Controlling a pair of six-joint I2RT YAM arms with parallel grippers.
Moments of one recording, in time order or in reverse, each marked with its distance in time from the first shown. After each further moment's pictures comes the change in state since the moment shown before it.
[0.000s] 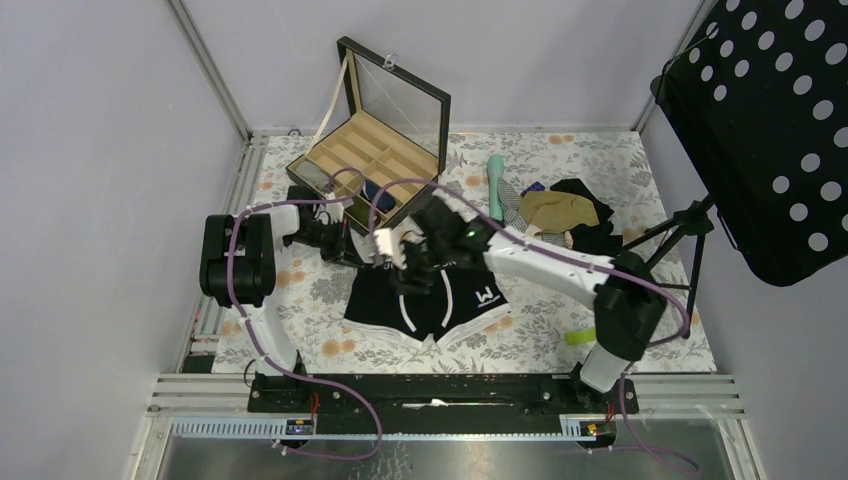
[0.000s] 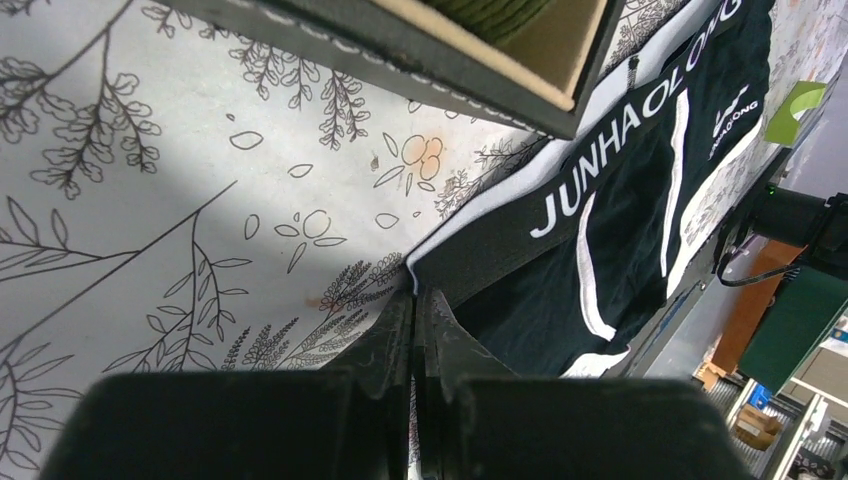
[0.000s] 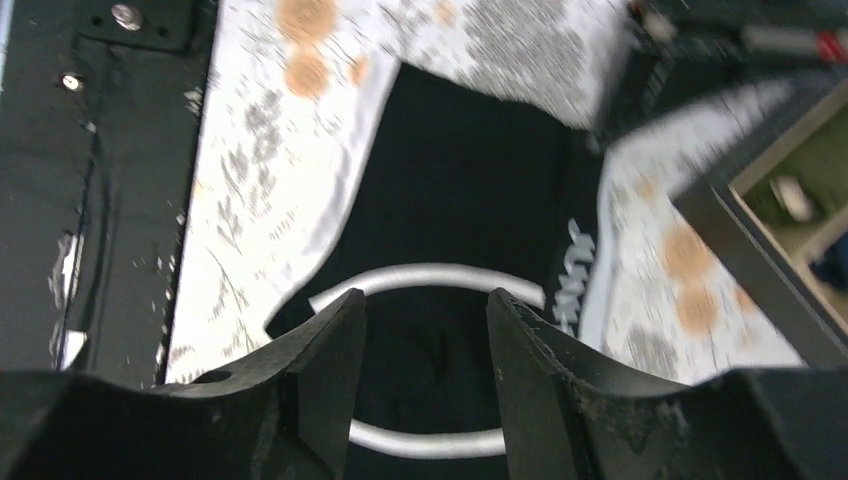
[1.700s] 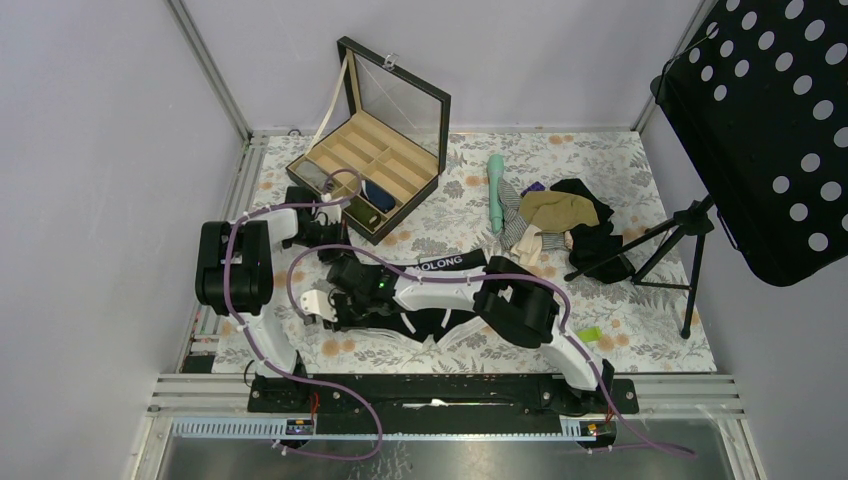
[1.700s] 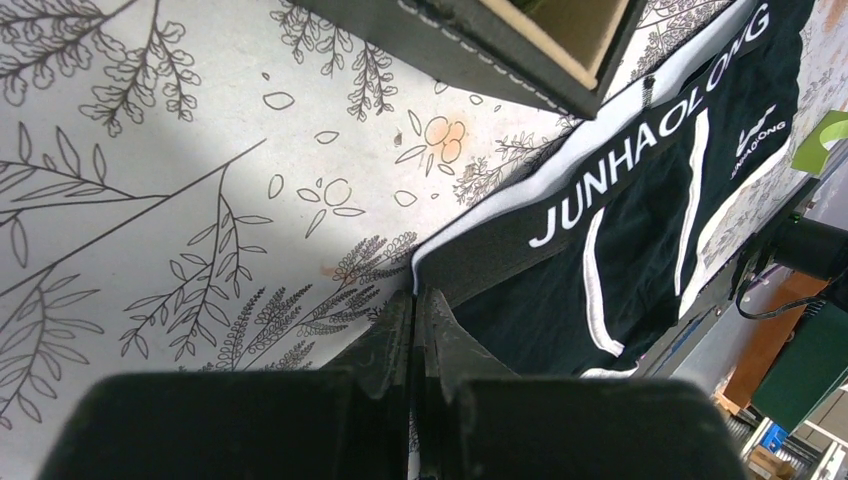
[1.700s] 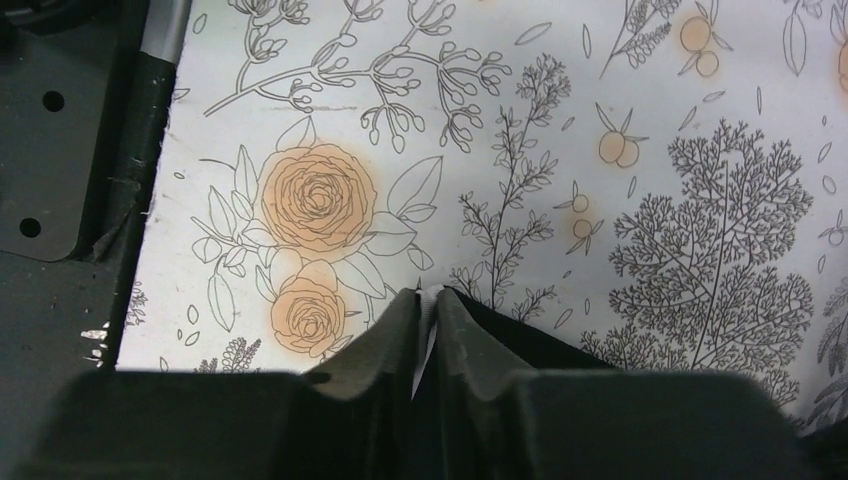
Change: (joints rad) left arm -0.002 -0.062 -0.047 0.033 -0.077 -0.072; right arm 0.328 0.587 0.323 0.224 0.159 0.077
